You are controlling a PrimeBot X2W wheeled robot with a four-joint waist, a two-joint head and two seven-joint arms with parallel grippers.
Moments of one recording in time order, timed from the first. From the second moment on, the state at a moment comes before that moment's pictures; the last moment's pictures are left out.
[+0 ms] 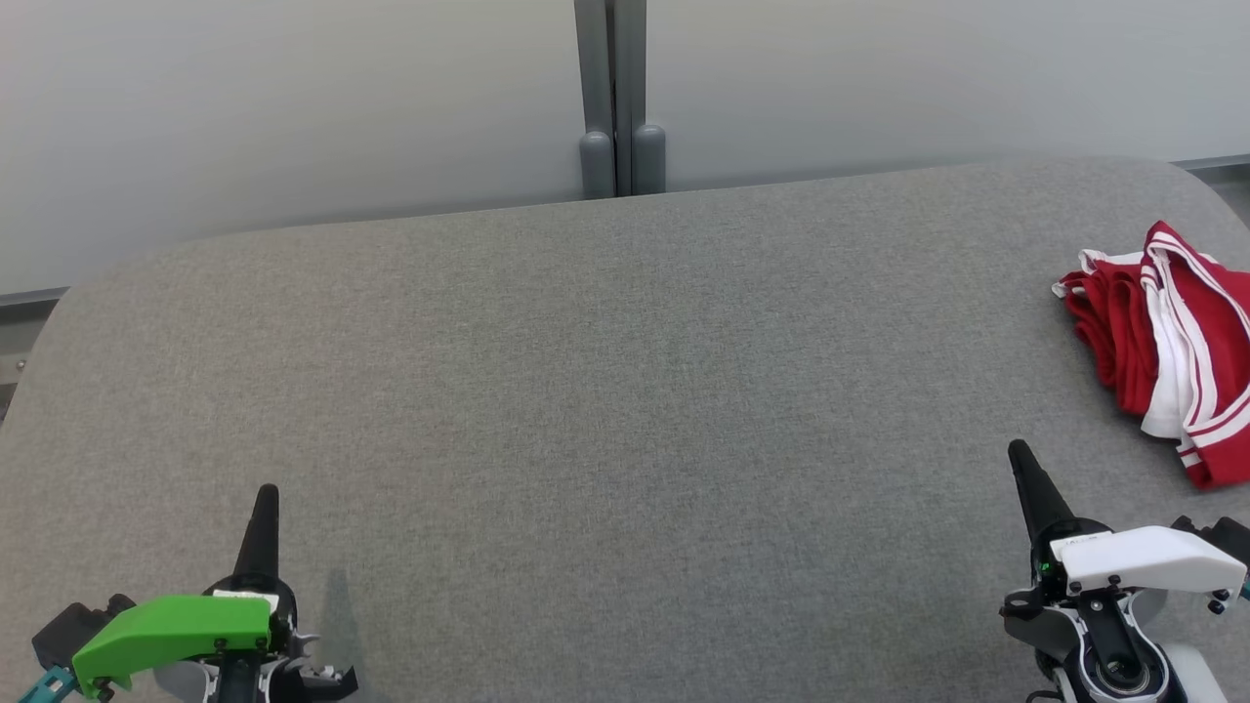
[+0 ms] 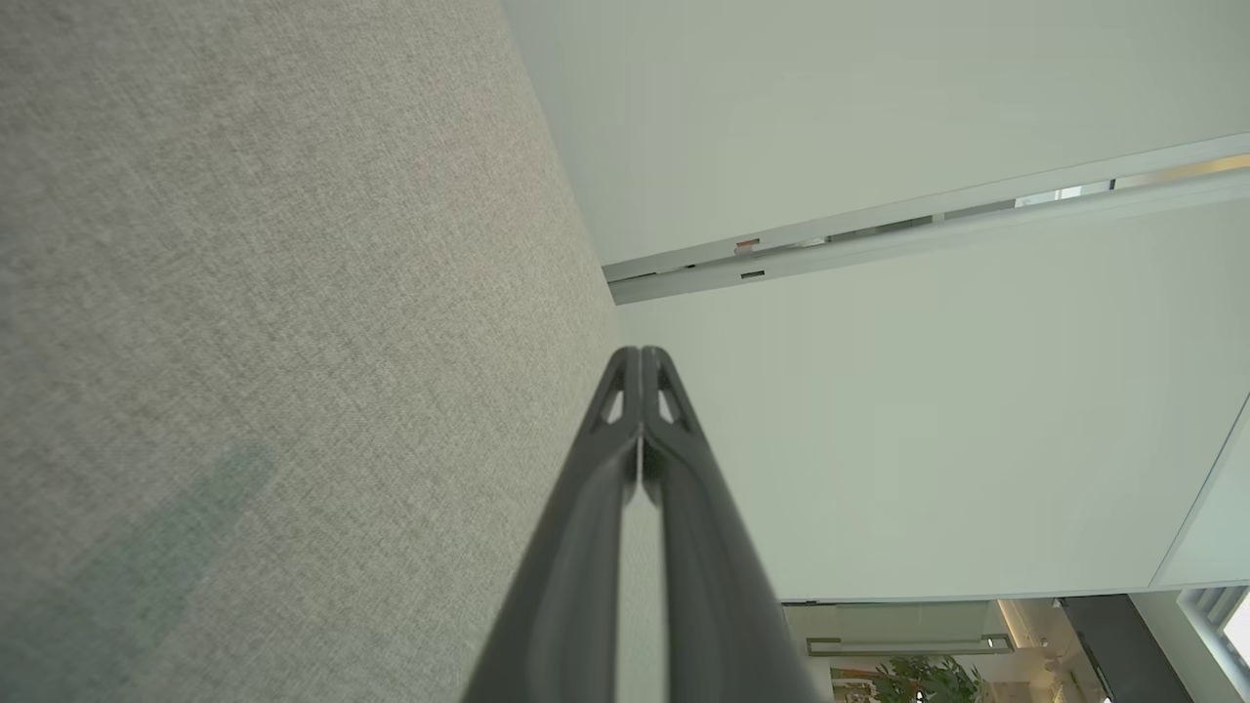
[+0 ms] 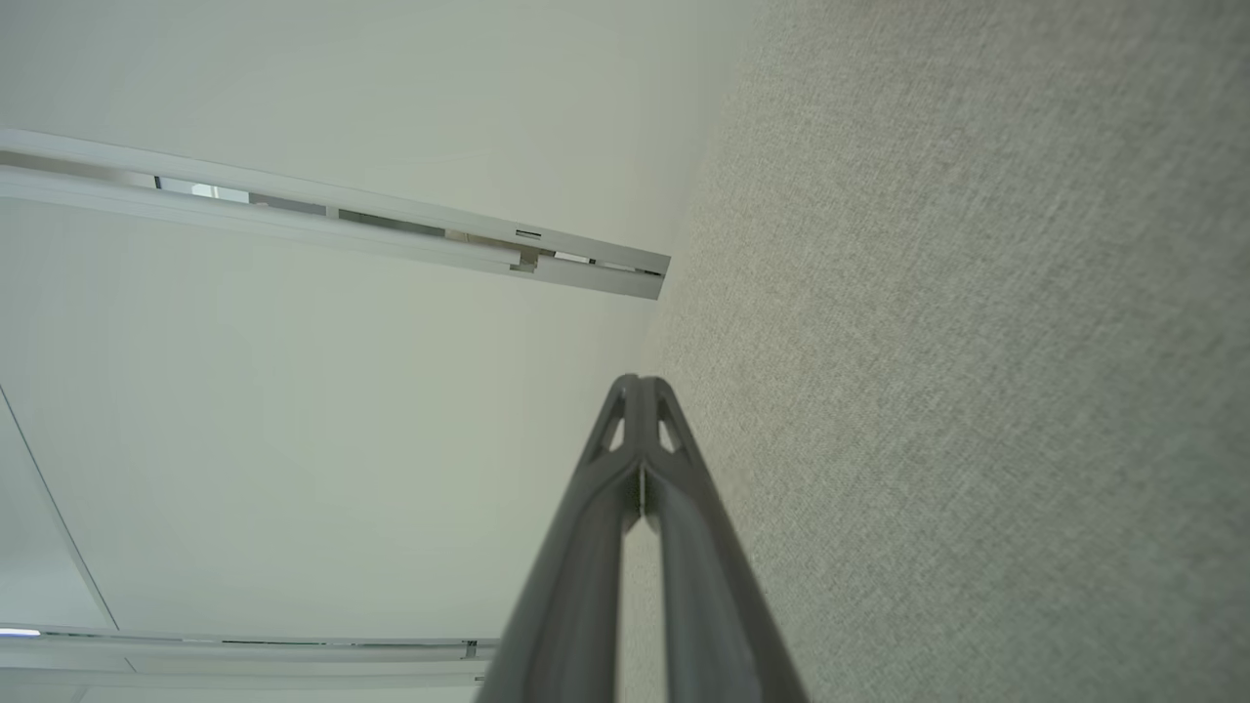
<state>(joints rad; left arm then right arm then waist) -0.08 0.04 0.10 0.28 -1.37 -0.13 0.05 -0.14 -0.04 -0.10 0.31 1.38 0.13 0.05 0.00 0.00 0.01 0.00</state>
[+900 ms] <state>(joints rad) -0.10 0.05 0.11 0.25 -1.57 -0.13 0.10 -0.12 -0.05 -0.11 0.26 1.57 0.13 0.10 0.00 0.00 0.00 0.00</state>
